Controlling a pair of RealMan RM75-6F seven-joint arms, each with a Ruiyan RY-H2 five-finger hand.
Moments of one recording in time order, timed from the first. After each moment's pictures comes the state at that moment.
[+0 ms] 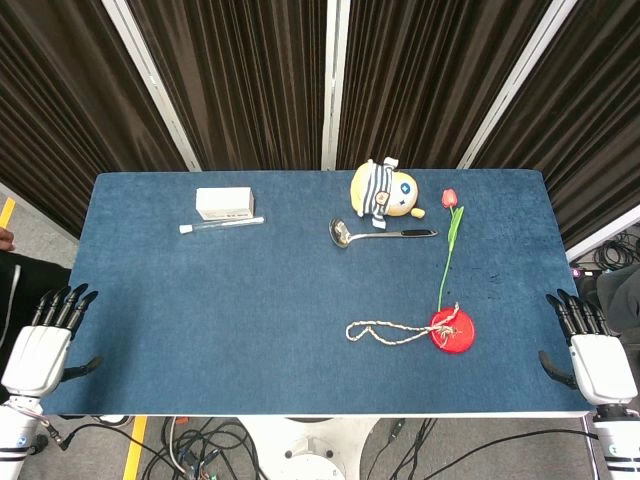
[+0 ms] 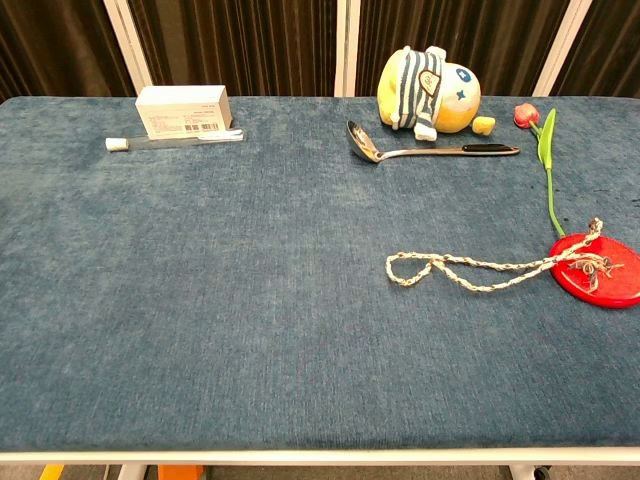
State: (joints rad) left arm -0.10 -1.17 0.00 -1.54 1.58 1.49 0.06; right arm 0.08 -1.10 0.03 -1.56 -1.52 1.43 0.06
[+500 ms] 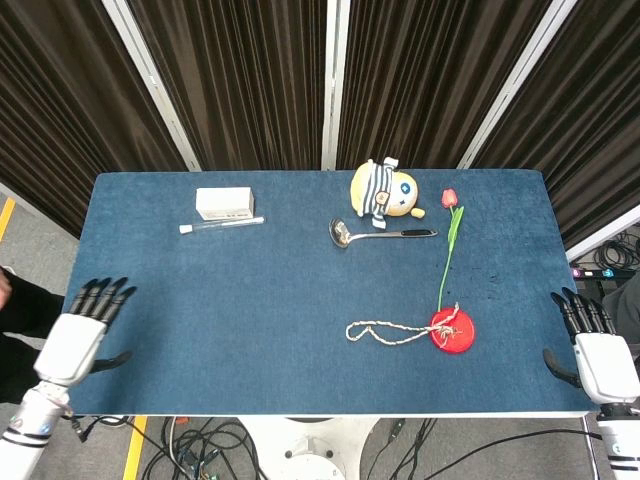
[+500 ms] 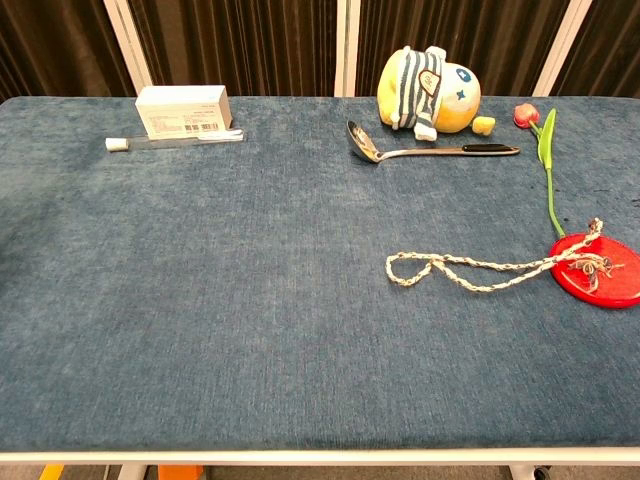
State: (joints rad) left arm -0.21 -1.17 -0.01 -1.60 1.69 1.42 0.06; right arm 0.08 -1.09 0.04 -1.56 -1.51 1.43 0.06
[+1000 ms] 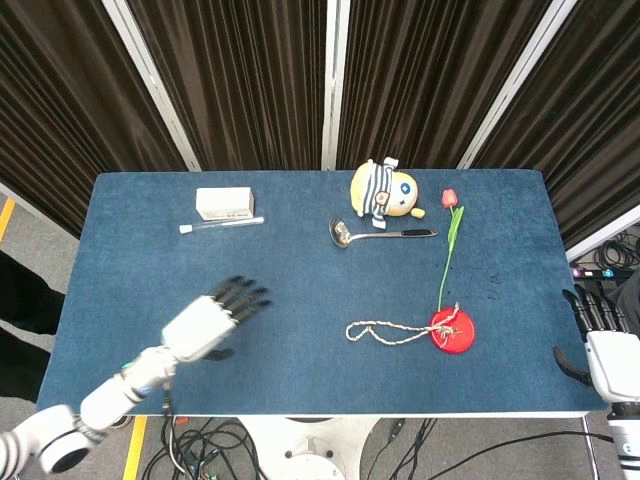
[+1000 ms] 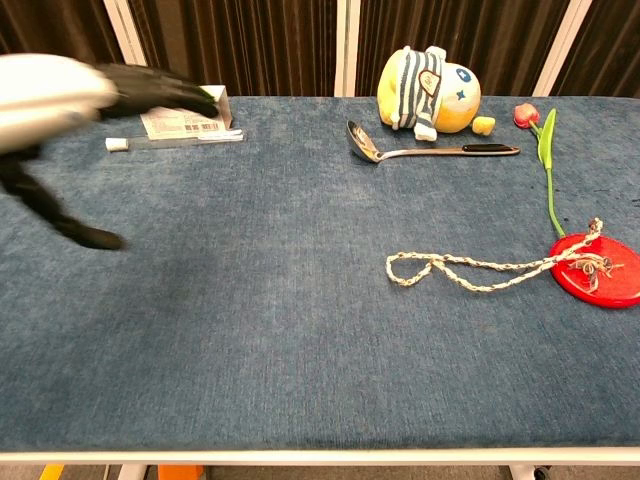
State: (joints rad) left arm -0.58 -1.33 -0.08 -1.64 1.82 1.07 0.11; right arm 0.08 -1.06 0.05 -1.57 -1.49 1.44 0.07
